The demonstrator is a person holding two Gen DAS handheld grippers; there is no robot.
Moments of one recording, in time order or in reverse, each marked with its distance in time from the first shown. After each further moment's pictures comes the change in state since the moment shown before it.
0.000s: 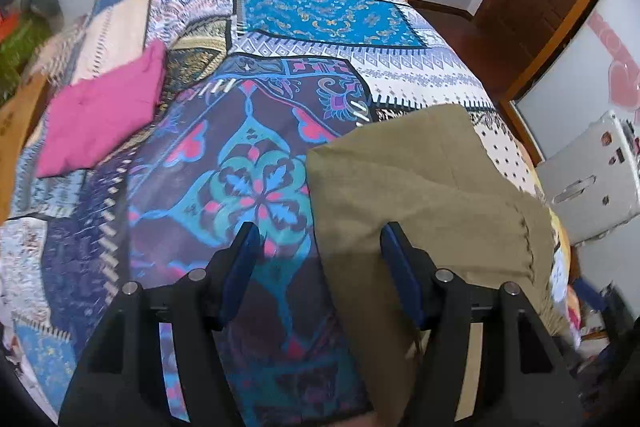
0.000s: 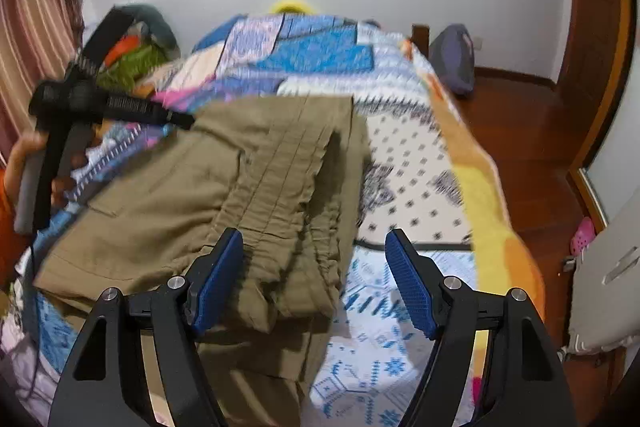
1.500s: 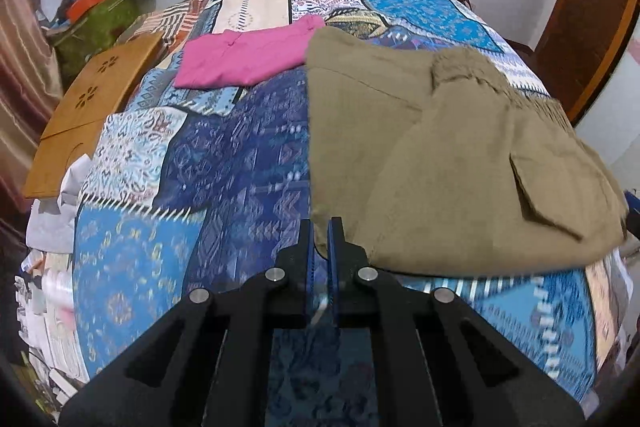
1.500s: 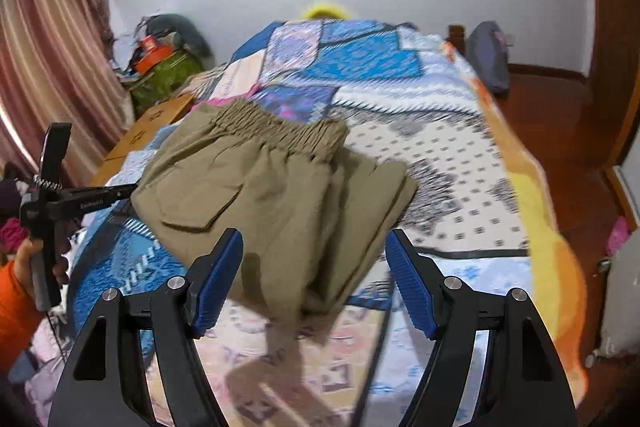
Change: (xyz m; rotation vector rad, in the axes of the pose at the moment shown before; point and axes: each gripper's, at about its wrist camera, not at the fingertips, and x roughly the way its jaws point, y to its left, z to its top) left arm -0.091 0.093 -0.150 -0.115 -0.138 0.240; right arm -0.004 0.029 0.015 0.022 -0.014 0.177
